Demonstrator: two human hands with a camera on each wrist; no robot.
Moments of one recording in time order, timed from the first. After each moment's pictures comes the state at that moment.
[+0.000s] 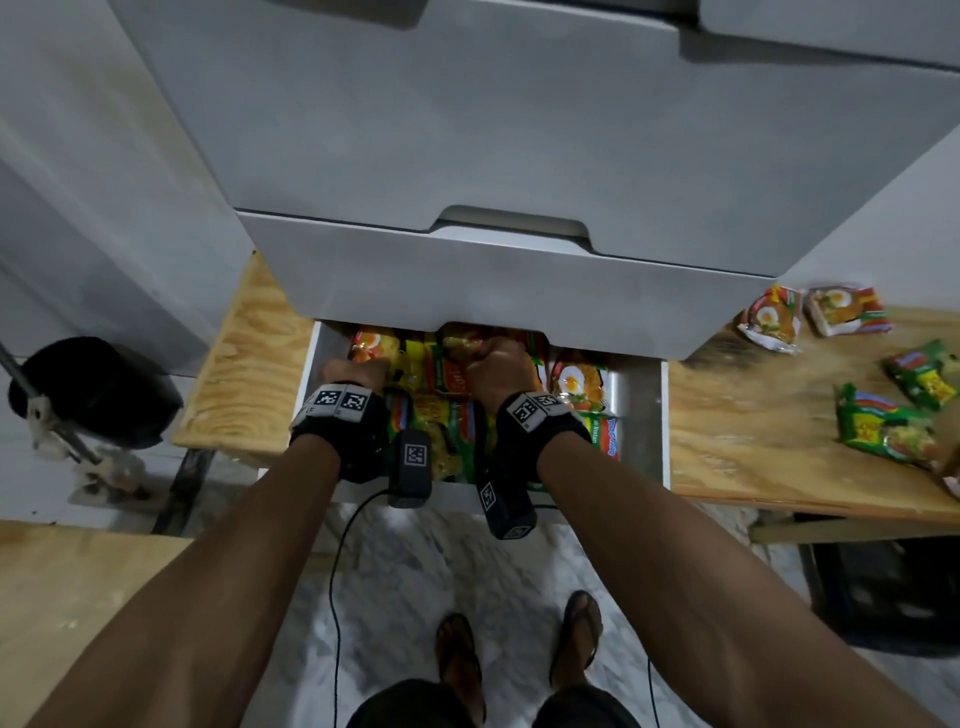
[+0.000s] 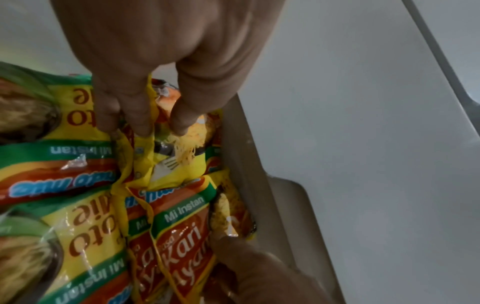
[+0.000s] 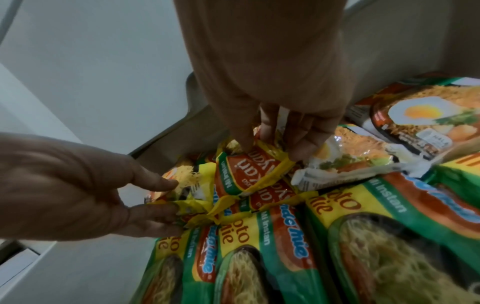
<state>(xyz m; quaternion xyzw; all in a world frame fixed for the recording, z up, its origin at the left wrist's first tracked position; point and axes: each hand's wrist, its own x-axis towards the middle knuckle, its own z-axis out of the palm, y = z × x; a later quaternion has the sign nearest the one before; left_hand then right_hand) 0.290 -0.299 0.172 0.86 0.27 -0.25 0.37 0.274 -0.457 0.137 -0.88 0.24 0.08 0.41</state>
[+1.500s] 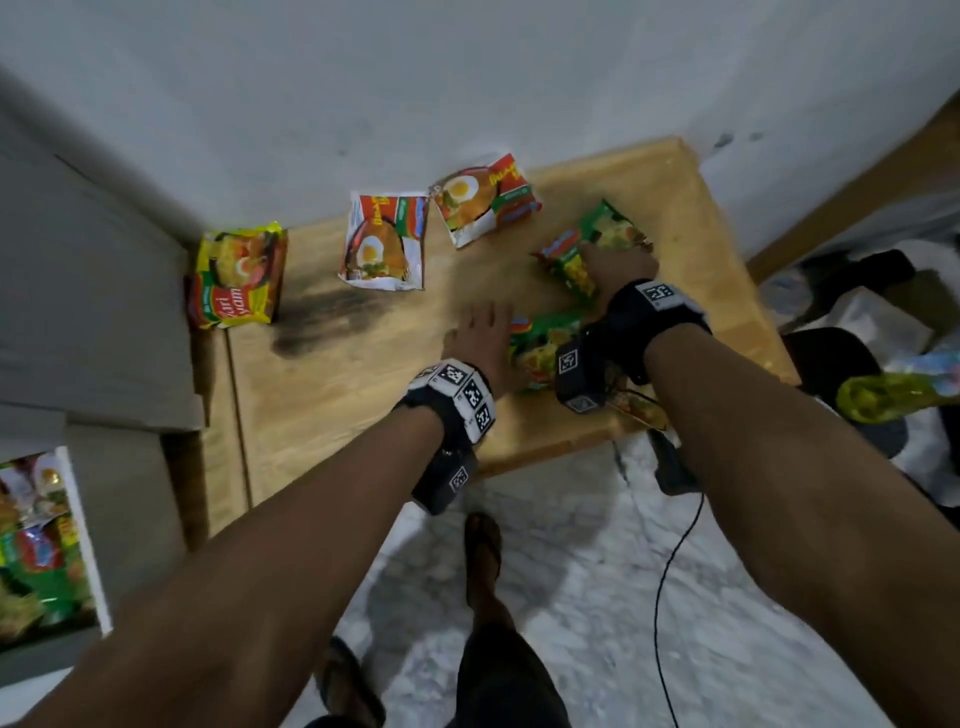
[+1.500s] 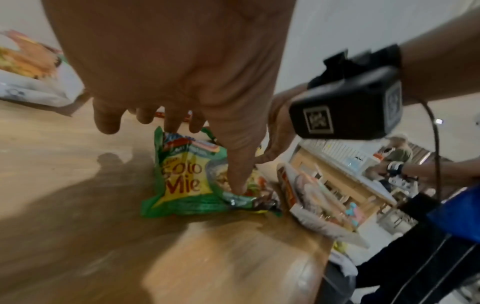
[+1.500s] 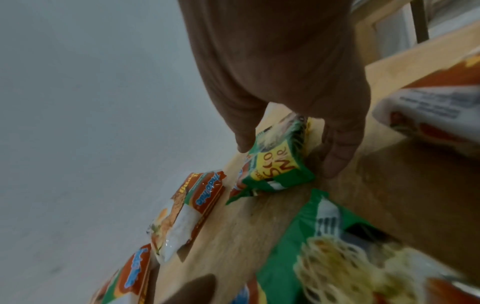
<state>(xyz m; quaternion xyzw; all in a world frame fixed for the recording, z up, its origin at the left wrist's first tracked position) 0.173 -0.970 0.084 0.89 -0.34 -0.29 0.09 0.157 -1.163 0.082 -0.67 0.57 0.04 0.48</state>
